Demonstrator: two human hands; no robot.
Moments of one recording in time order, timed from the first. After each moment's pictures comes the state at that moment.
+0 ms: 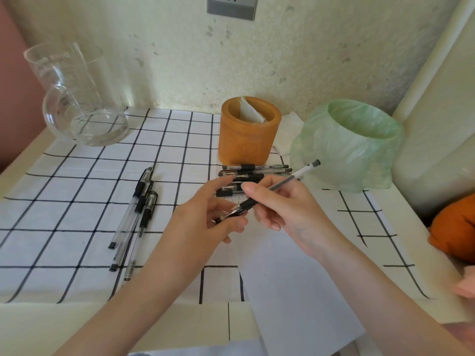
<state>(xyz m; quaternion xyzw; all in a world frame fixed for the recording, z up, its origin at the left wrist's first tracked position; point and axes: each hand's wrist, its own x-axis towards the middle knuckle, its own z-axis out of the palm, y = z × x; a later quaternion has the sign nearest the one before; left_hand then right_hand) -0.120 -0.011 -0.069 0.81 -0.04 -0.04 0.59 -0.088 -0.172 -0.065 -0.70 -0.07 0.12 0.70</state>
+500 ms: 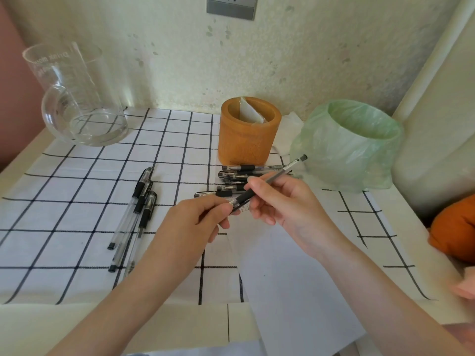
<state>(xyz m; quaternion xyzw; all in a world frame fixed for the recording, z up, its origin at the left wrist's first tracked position) -0.115 -0.004 -0.075 0.81 -0.03 -0.06 0.58 -0.085 -0.175 -0.071 -0.67 -0.06 0.11 0.73</state>
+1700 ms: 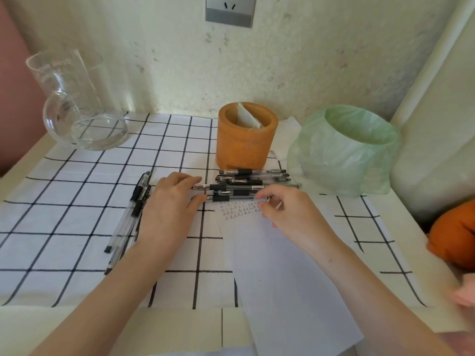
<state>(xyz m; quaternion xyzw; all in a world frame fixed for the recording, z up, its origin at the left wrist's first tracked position) -0.065 0.012 -0.115 0.95 -0.03 0.15 0.28 -0.072 -0.195 -0.090 -0.93 -0.02 0.05 0.36</state>
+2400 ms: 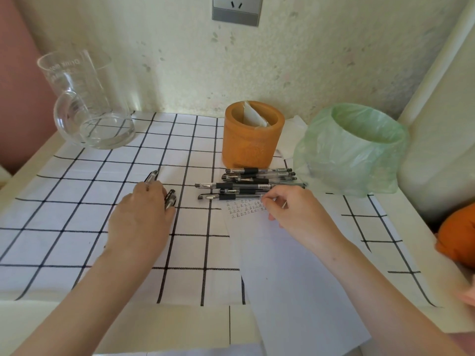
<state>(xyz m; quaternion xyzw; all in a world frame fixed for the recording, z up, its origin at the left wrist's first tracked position) -0.090 0.041 -0.093 0.99 0.08 0.07 0.12 -0.070 -0.192 -0.093 -0.95 -0.03 0.03 0.32</state>
